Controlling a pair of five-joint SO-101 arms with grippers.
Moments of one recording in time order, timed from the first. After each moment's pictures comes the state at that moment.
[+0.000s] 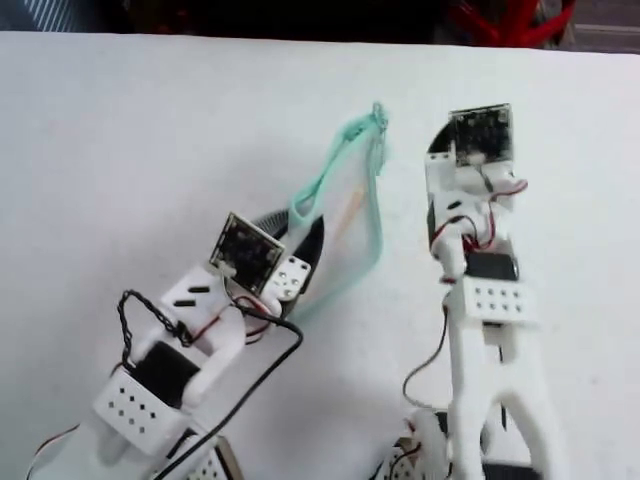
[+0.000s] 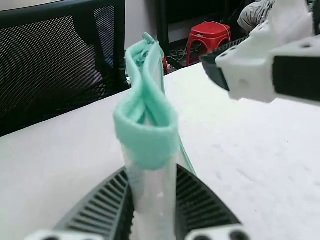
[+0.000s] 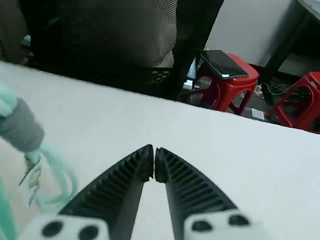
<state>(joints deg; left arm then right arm) 29.4 -68.0 70.8 25.0 -4.1 1.4 -33.0 50.1 6.8 15.9</state>
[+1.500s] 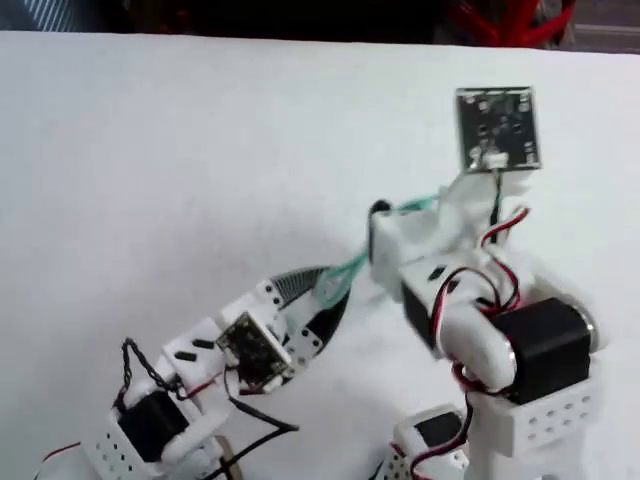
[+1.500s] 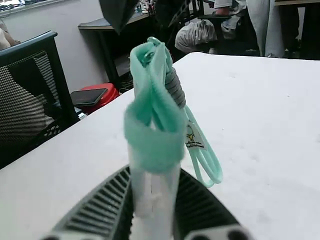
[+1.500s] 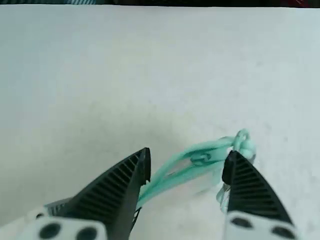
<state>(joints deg) 43.1 -94.8 82.5 33.3 -10.9 -23.4 -39.1 -8.8 98.9 -10.5</state>
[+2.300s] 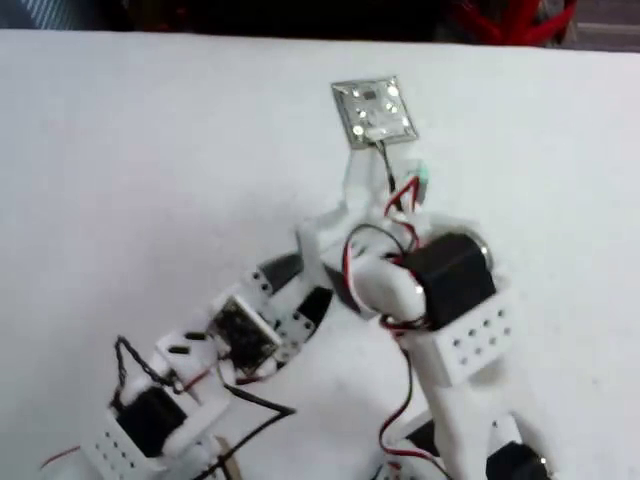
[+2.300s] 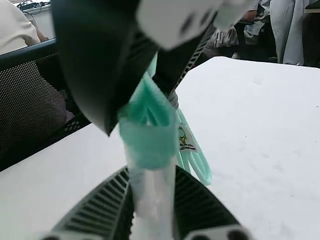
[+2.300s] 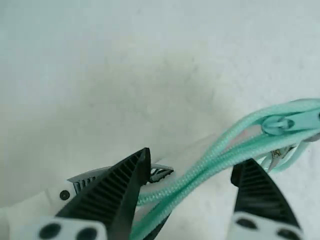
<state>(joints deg) 38.7 -94.5 83.3 30.7 -10.5 -35.0 -26.8 -7.6 98.8 -14.3</state>
